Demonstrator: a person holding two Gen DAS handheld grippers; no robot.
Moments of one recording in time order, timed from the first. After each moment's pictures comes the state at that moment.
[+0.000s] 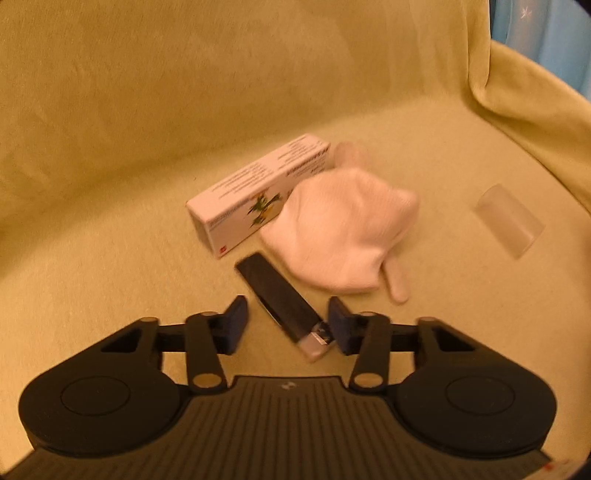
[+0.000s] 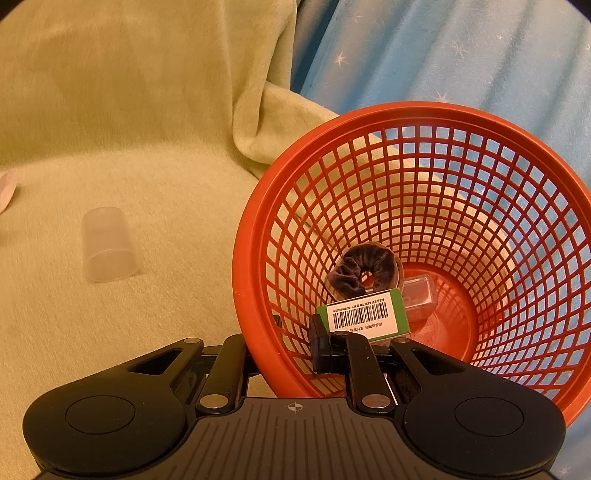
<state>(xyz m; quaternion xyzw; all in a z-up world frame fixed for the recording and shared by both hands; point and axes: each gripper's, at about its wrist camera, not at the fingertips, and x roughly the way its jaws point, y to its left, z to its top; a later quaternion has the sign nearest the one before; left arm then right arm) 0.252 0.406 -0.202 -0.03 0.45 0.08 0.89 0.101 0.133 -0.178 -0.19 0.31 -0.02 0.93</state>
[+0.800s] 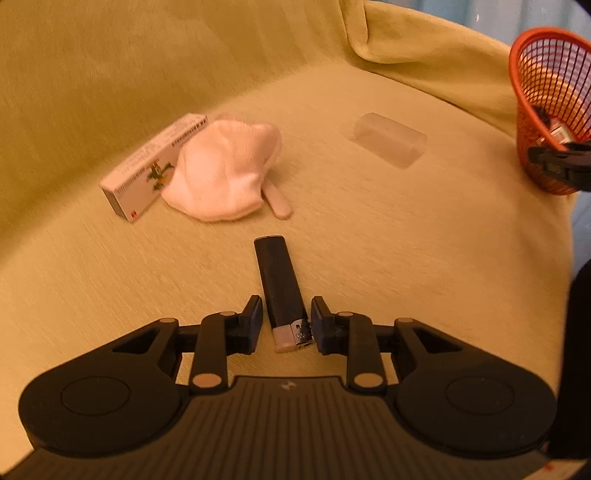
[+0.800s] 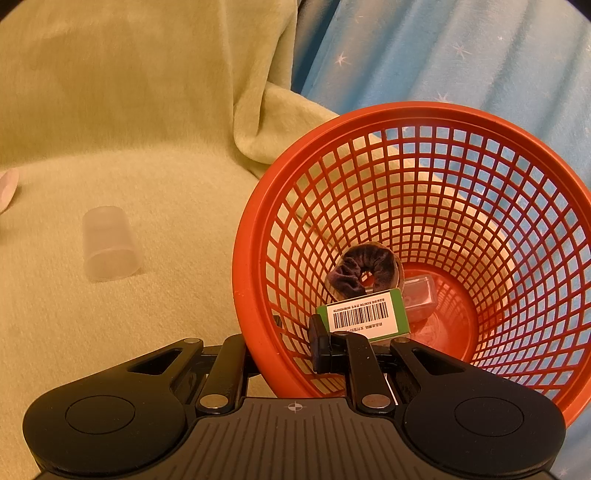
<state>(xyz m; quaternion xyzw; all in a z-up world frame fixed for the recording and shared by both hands) 0.195 0.359 -0.200 0.05 0.44 -0.06 0.89 0.099 0.128 -0.180 -0.19 0.31 -0.01 0.93</state>
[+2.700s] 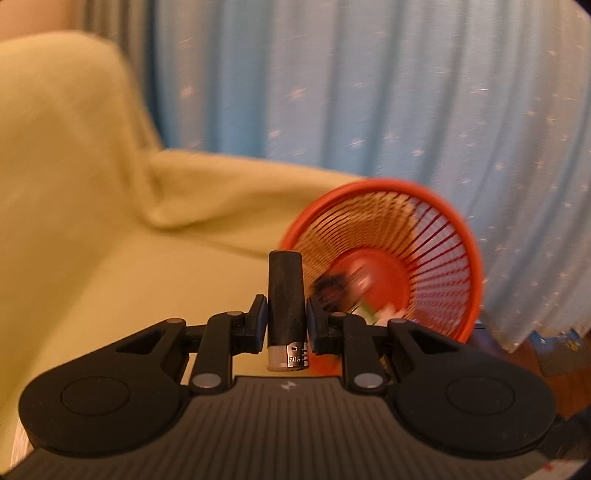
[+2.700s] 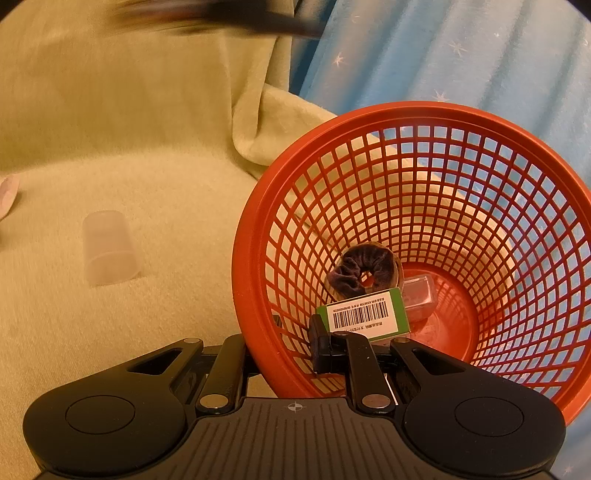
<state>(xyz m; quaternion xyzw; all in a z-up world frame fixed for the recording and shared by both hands) 0.272 0.179 -0.033 0.08 0.31 -0.34 0.88 0.098 0.128 -0.178 -0.19 0.31 -0.01 0.93</state>
